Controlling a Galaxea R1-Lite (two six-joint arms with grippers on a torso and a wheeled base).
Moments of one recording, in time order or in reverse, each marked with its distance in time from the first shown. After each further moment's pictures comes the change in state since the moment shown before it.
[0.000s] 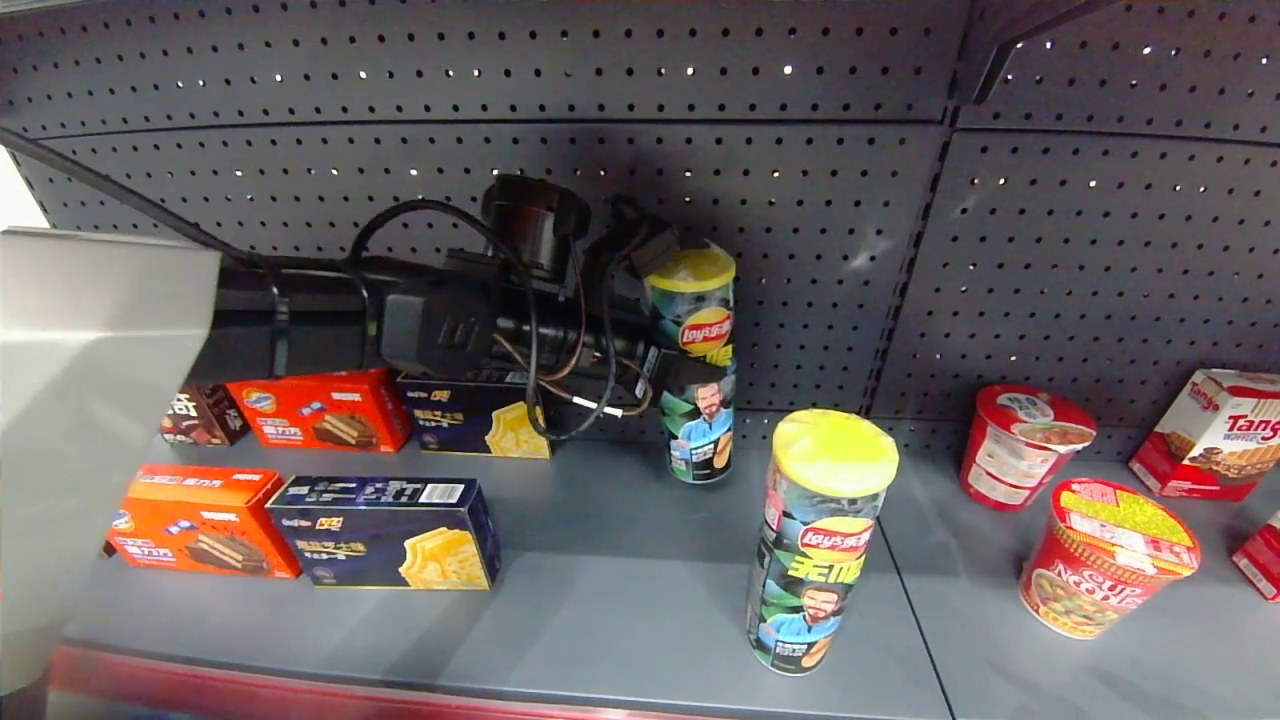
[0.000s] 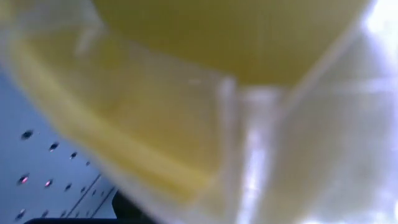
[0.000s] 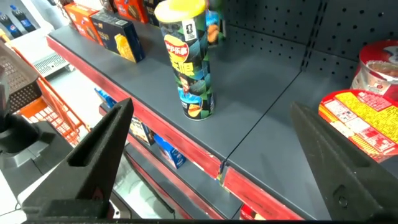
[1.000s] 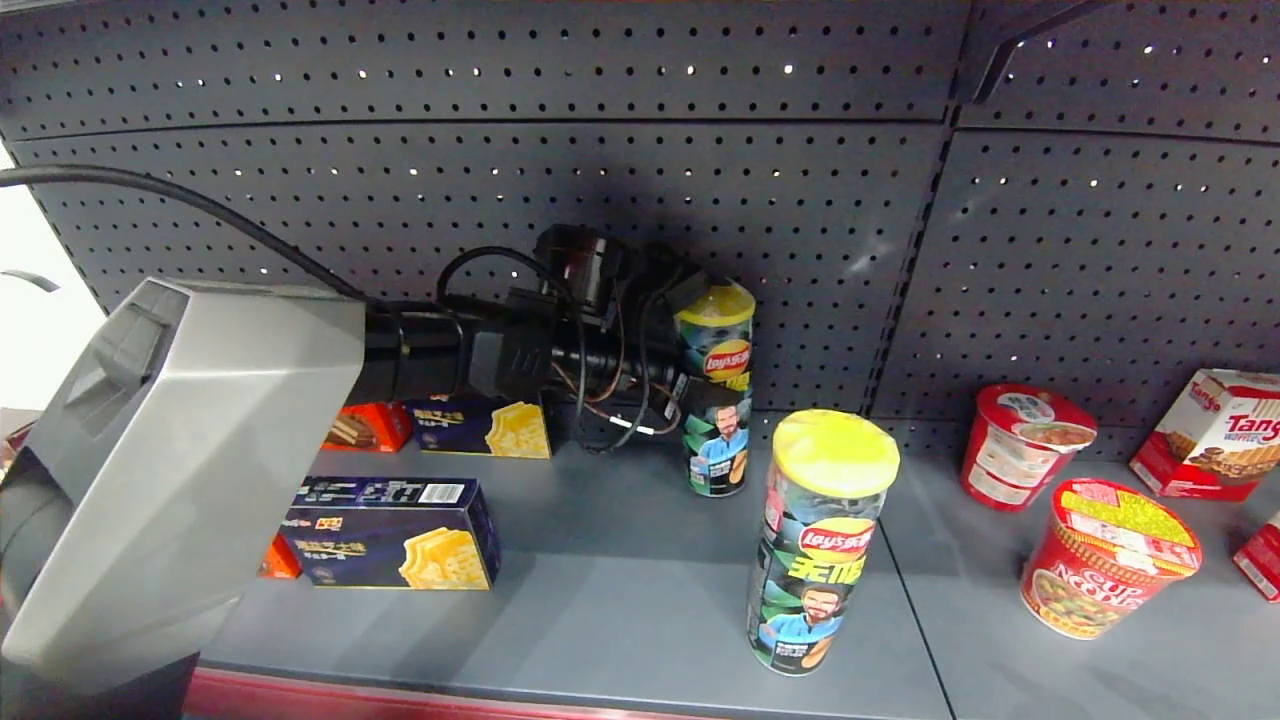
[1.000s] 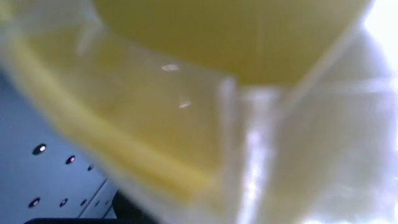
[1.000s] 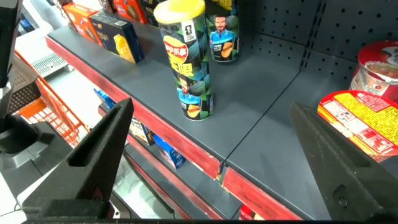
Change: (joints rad) left arm -0.017 0.160 -0.135 0.006 0.000 0.002; right arm -0.002 0.002 -0.002 0.013 0.000 0.000
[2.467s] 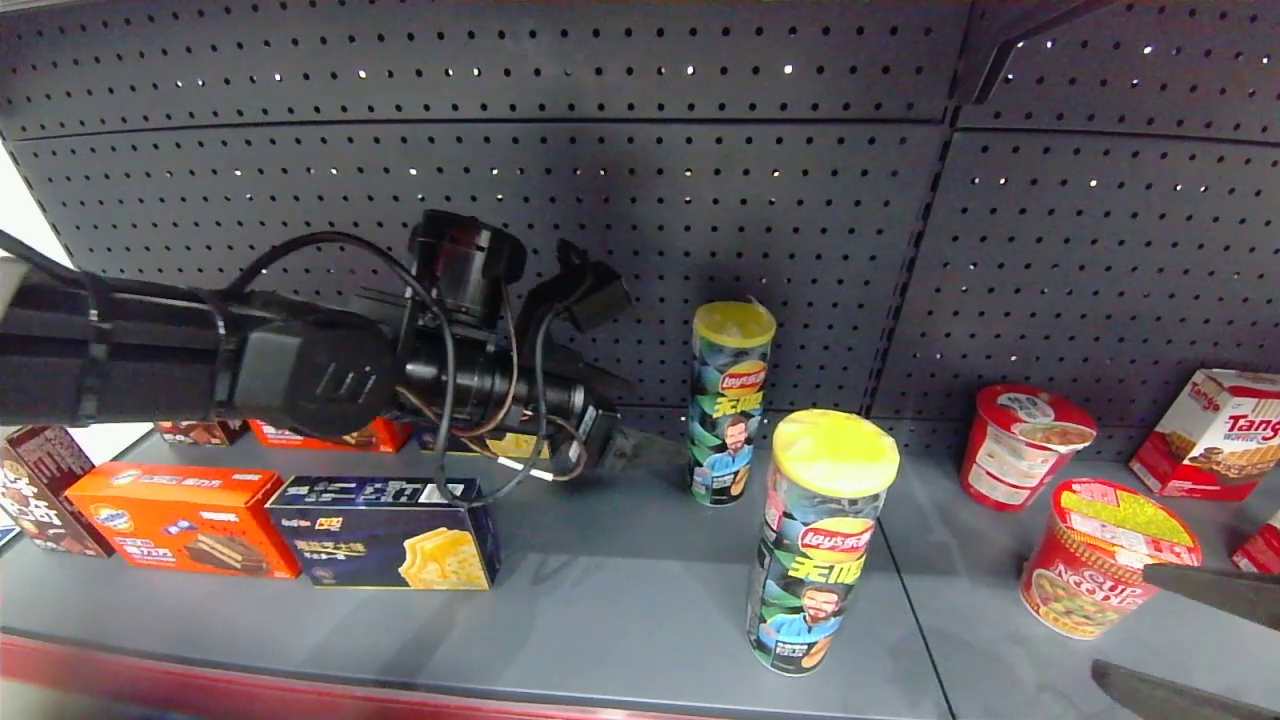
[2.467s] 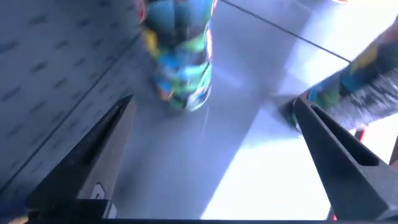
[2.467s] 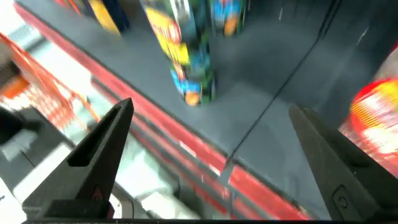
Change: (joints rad) left arm 0.053 -0.388 0.521 -0.056 0.040 0.072; right arm -0.017 0.309 -0.054 -0.031 0.004 0.051
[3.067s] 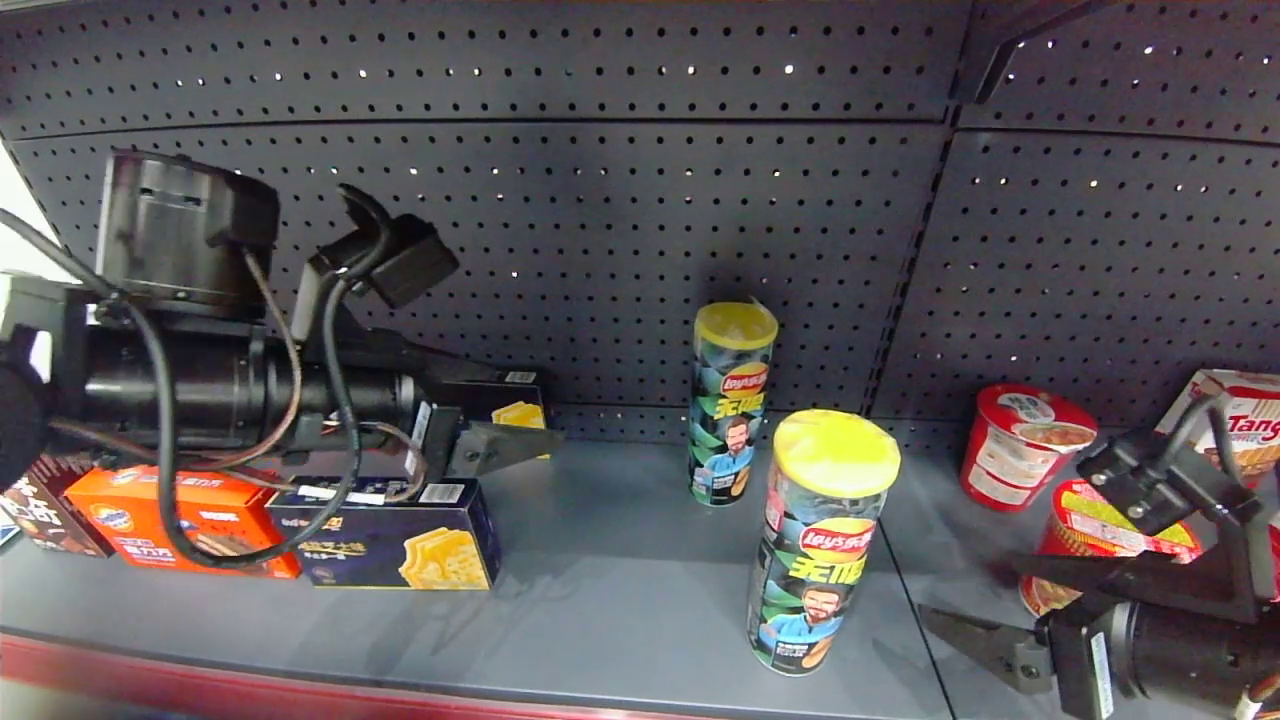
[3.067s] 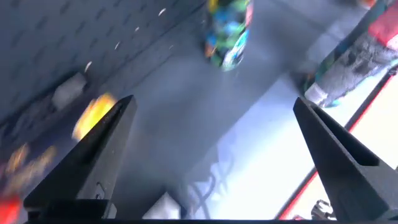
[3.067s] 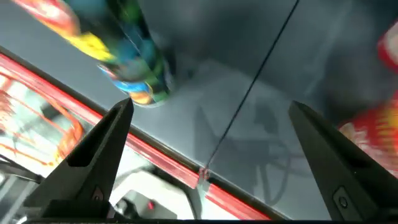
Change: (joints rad) left arm 0.108 -0.370 0.289 0.002 0.148 -0.062; right arm -0.090 0.352 0.013 -0.161 -0.068 -0.003
